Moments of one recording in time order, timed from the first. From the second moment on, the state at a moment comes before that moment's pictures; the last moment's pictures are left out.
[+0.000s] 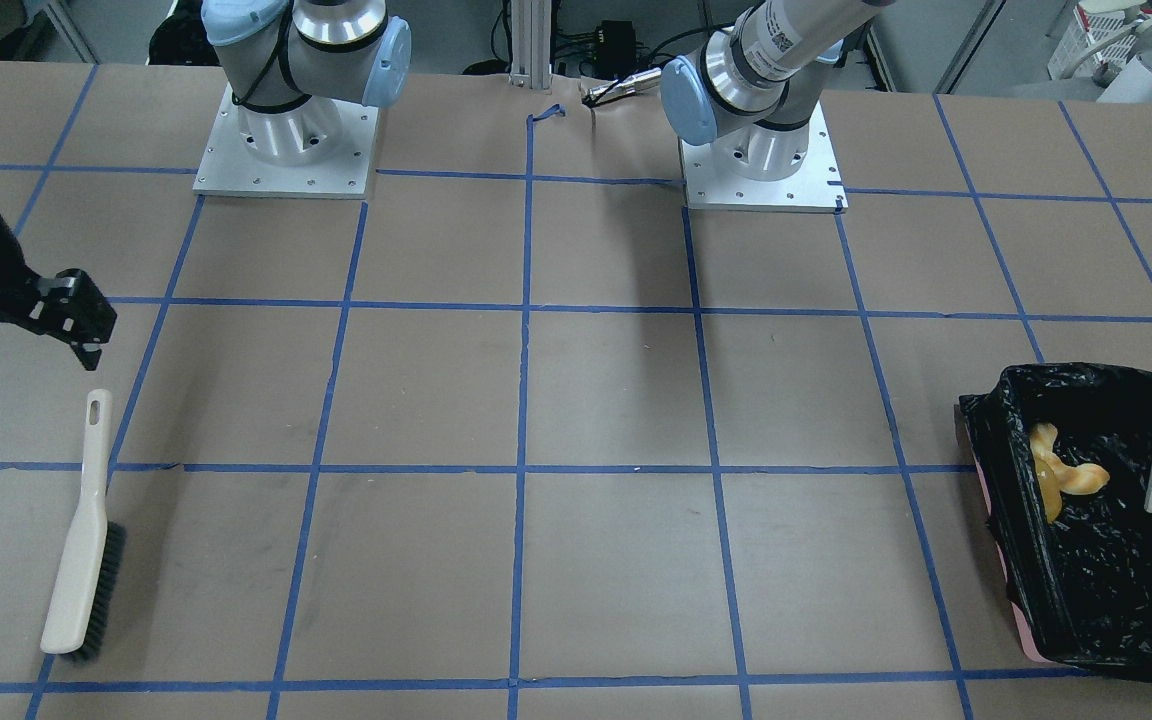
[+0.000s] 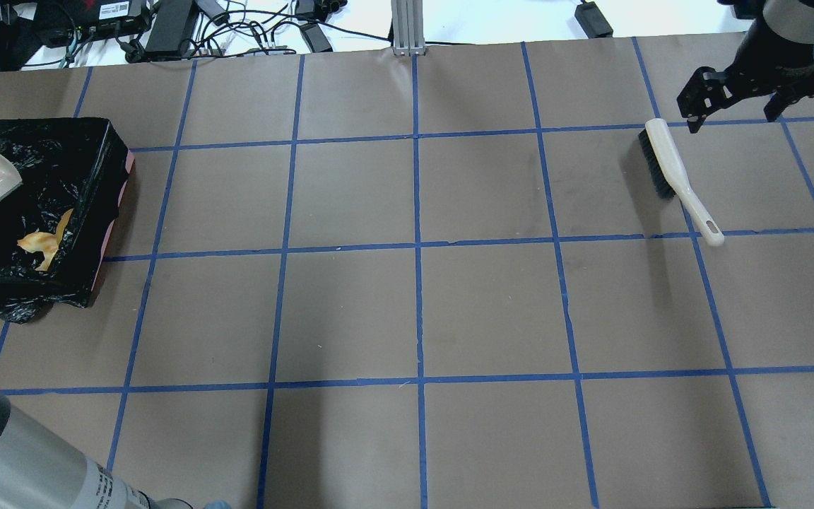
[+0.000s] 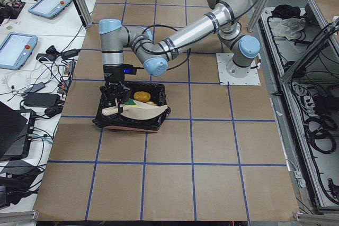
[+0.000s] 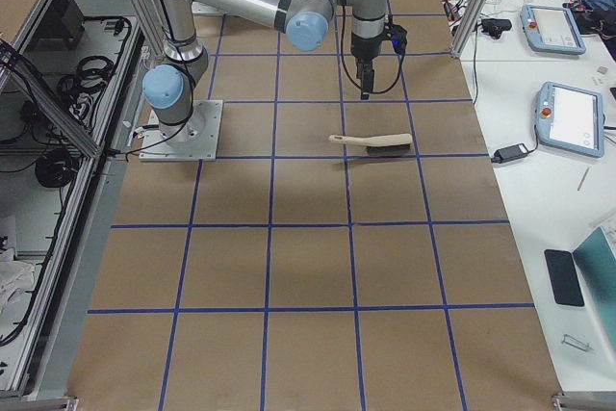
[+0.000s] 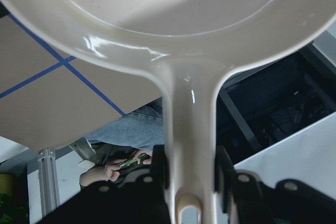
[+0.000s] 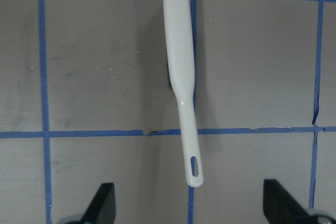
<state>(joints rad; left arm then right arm) -1.02 -2.09 -1.25 -0.84 2.27 2.78 1.38 -1.49 1.61 -1.82 -1.67 -0.23</state>
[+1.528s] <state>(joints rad) -1.11 -2.07 -1.39 -0.43 2.41 2.80 1.56 -1.58 1.61 -1.66 -1.59 -0.11</state>
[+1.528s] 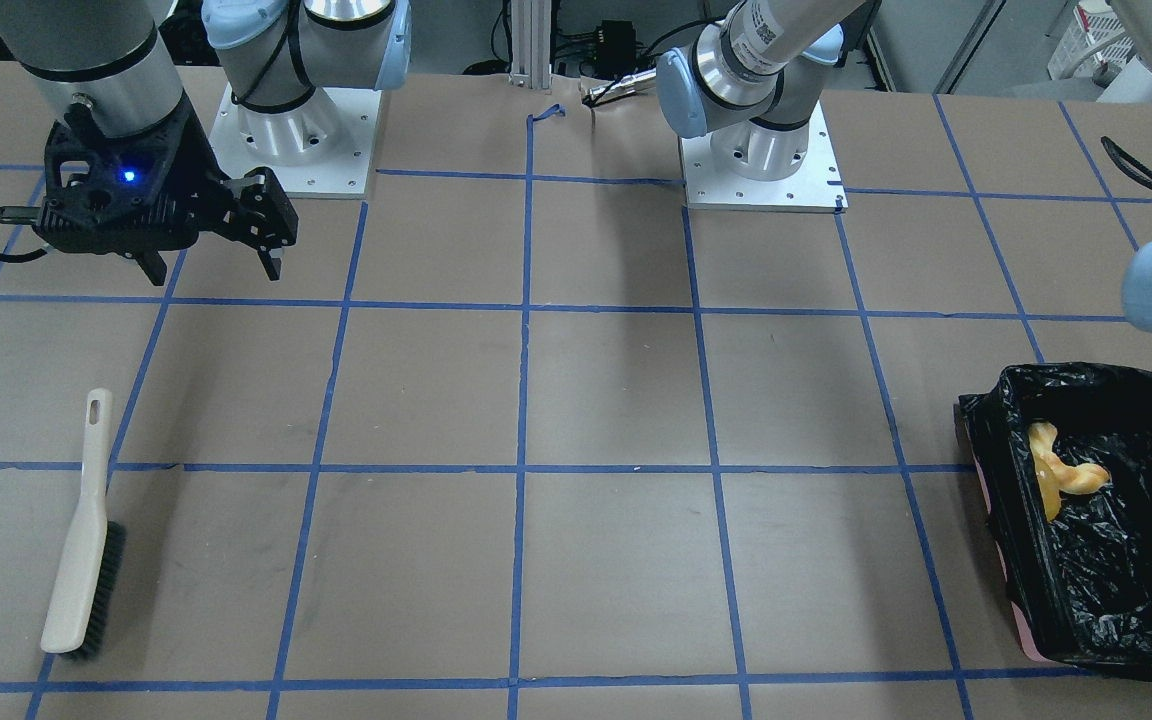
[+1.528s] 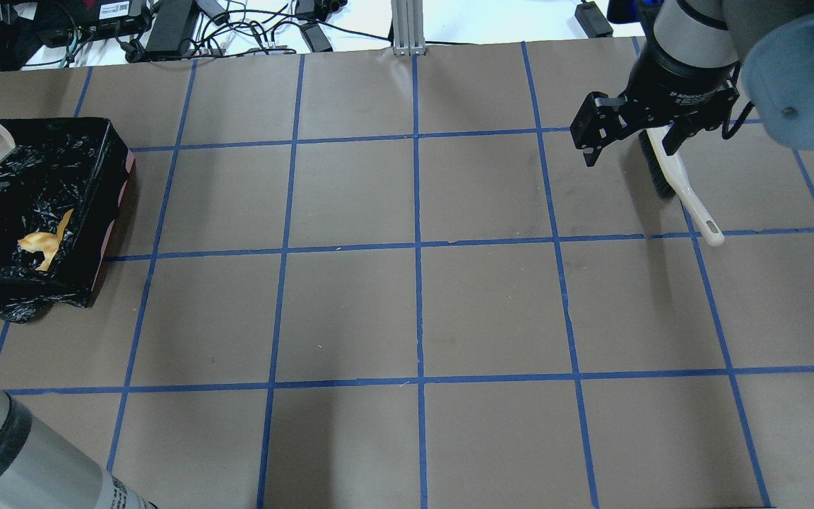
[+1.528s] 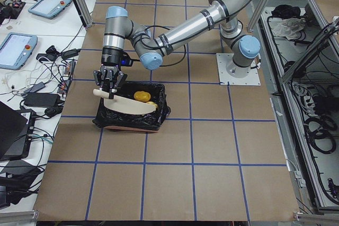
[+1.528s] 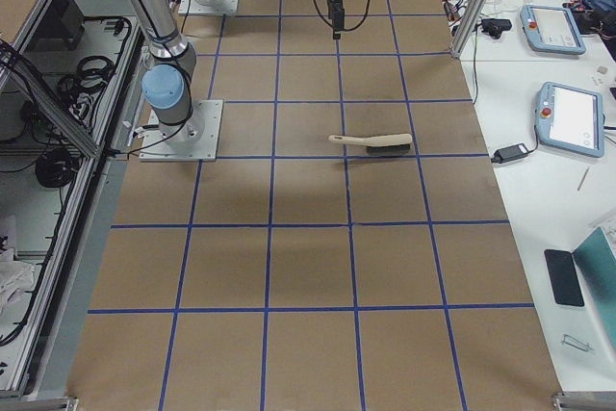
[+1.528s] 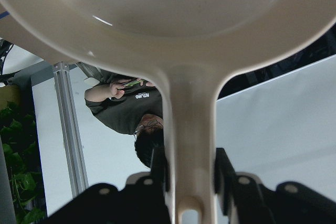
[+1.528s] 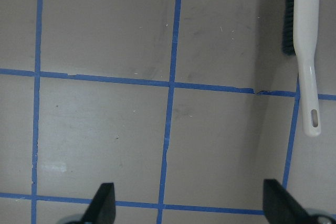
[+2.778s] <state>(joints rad) -1.19 -2.05 -1.44 -0.27 2.56 2.71 1.56 -1.59 1.61 -1.61 -1.59 -0.11</state>
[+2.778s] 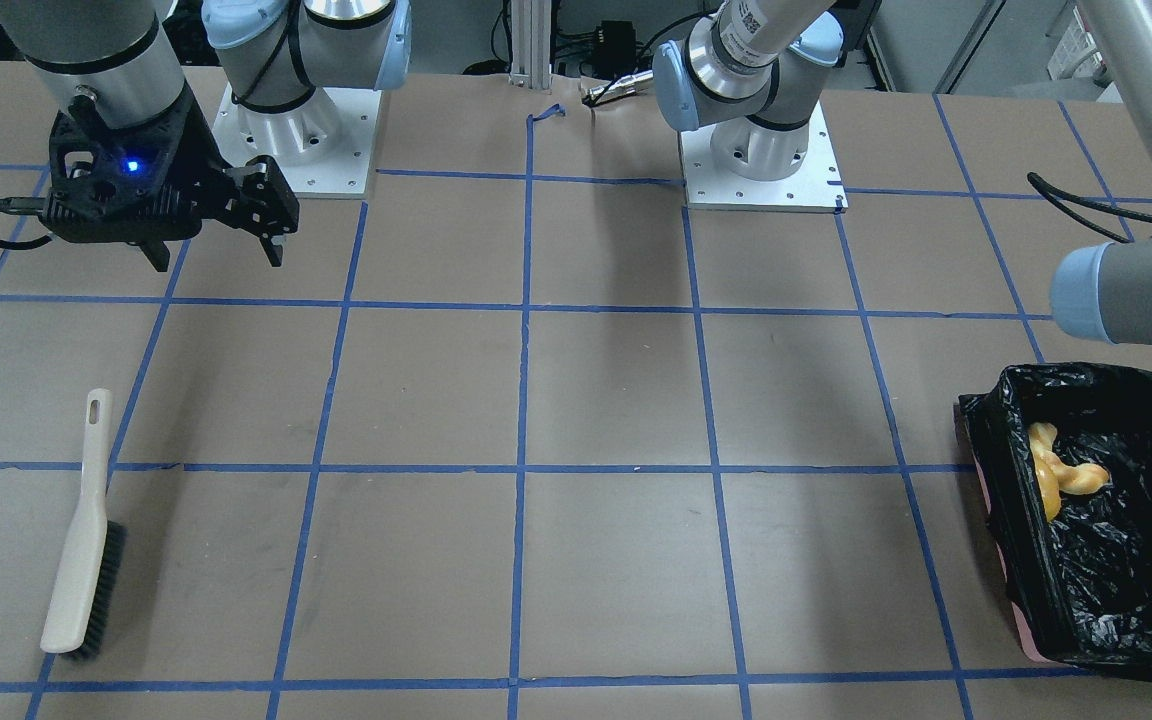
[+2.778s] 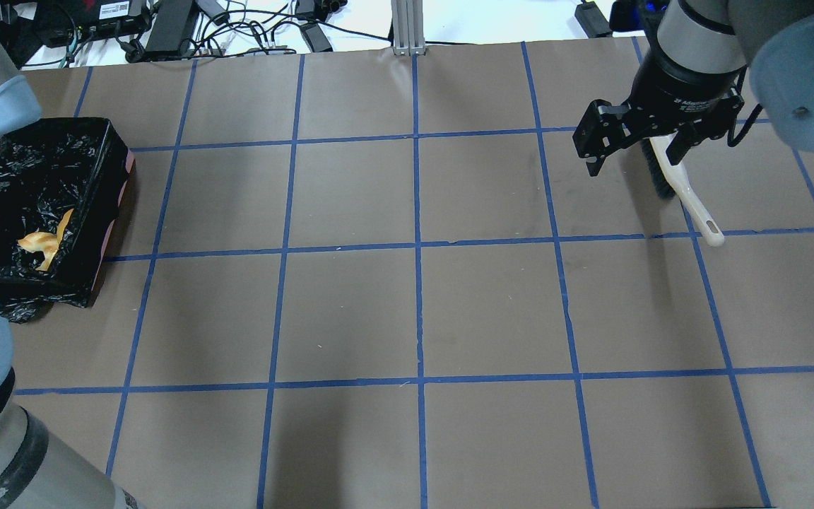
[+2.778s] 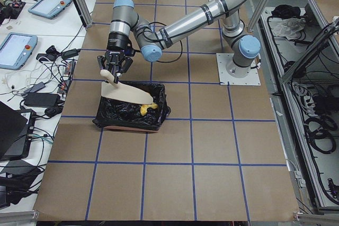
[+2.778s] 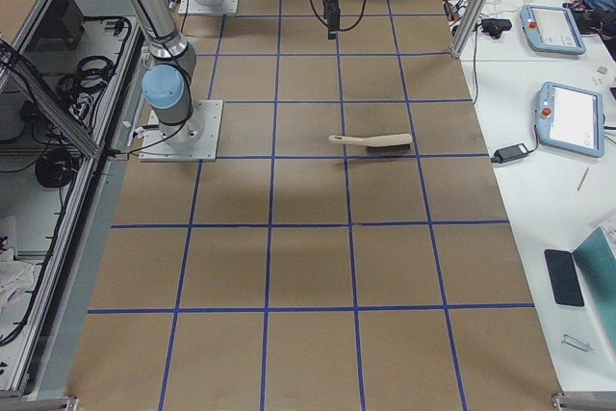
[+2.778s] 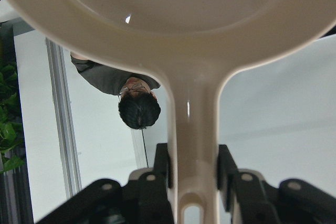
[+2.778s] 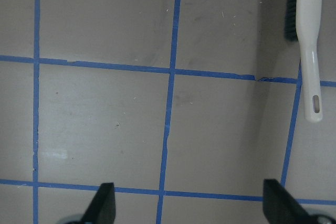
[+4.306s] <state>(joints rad) -1.17 -1.98 -1.40 -0.50 2.30 2.68 1.55 -1.59 1.62 -1.61 -1.59 -0.11</state>
